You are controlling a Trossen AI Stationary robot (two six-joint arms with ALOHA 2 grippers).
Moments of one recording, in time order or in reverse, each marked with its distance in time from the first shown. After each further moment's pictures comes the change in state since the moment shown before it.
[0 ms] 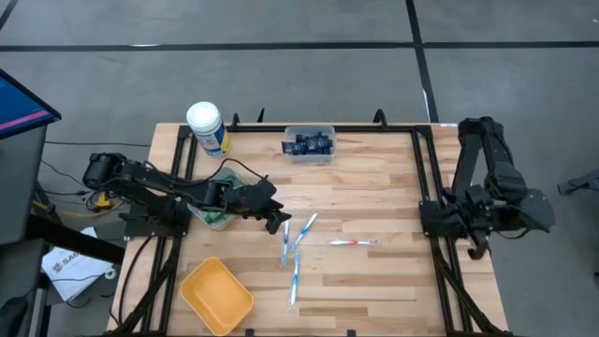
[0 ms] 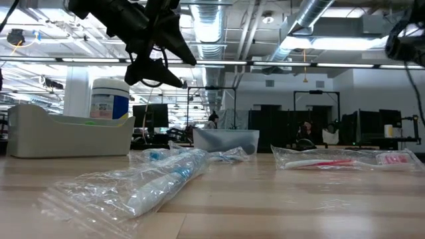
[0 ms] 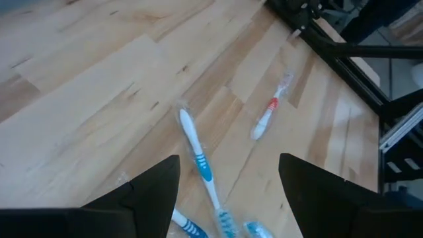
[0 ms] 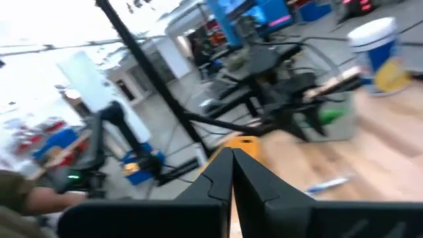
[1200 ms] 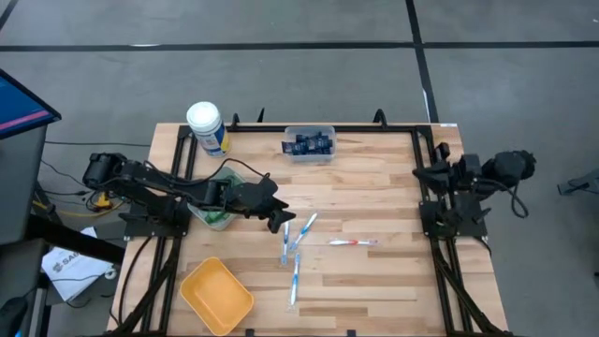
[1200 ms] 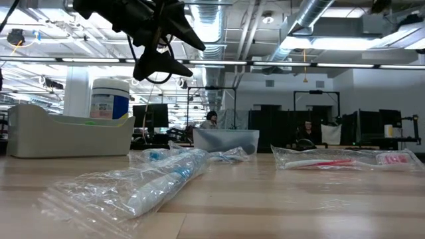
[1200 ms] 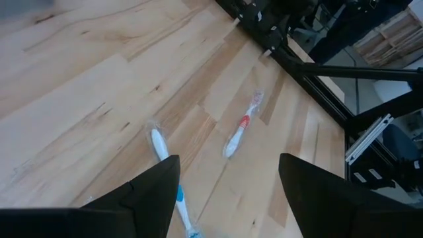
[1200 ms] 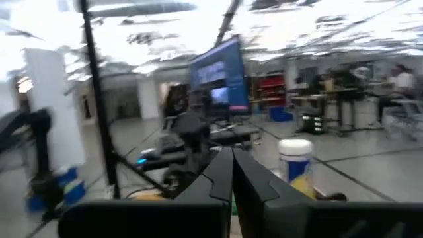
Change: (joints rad) left arm 0.002 0.000 0.000 0.105 0.027 -0.002; right arm -0.872 -0.505 -0.287 0.170 -0.757 -0.706
